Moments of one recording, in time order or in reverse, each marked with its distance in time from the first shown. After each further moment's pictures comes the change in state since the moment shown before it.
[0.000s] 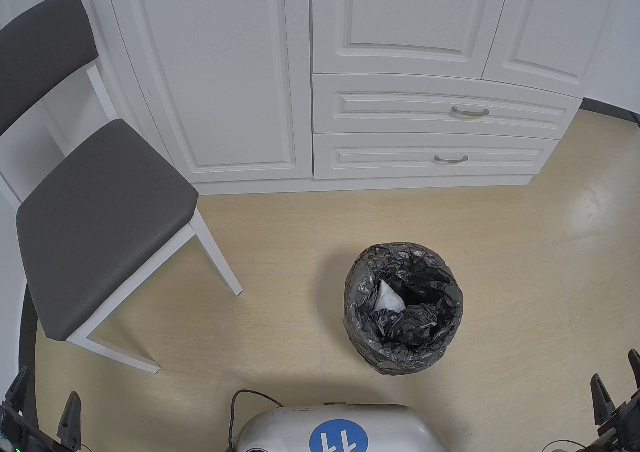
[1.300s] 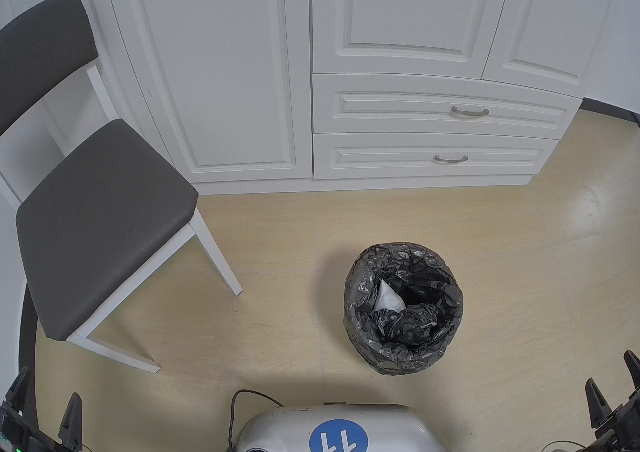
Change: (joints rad) left arm 0.000 0.000 0.000 0.003 -0.011 0.012; right arm 0.025 0.027 0.000 0.003 0.018 -0.024
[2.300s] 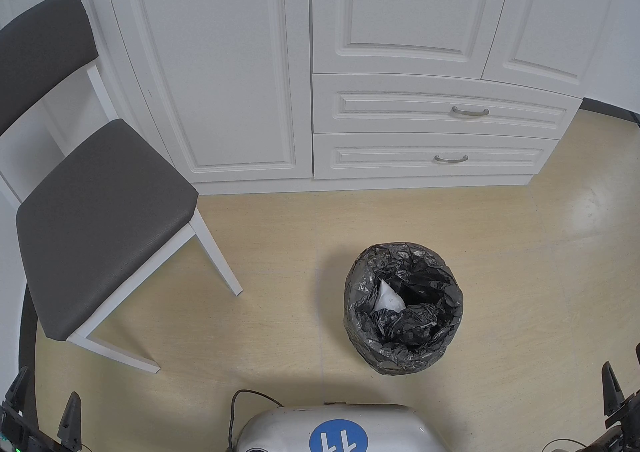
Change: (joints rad) left arm 0.001 -0.001 0.000 -0.001 0.006 -0.008; right arm -0.026 -0.029 0.000 -0.057 -0.072 0.074
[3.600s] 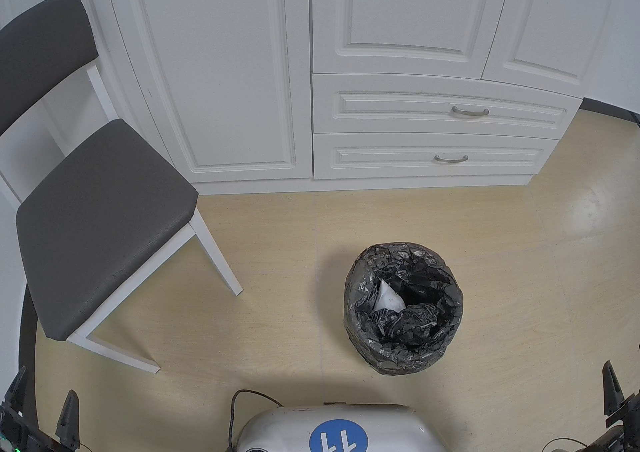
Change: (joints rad) left arm 0.001 -0.003 0.000 0.003 0.019 -0.015; right arm 0.000 -0.002 0.000 -0.016 -0.011 -0.069
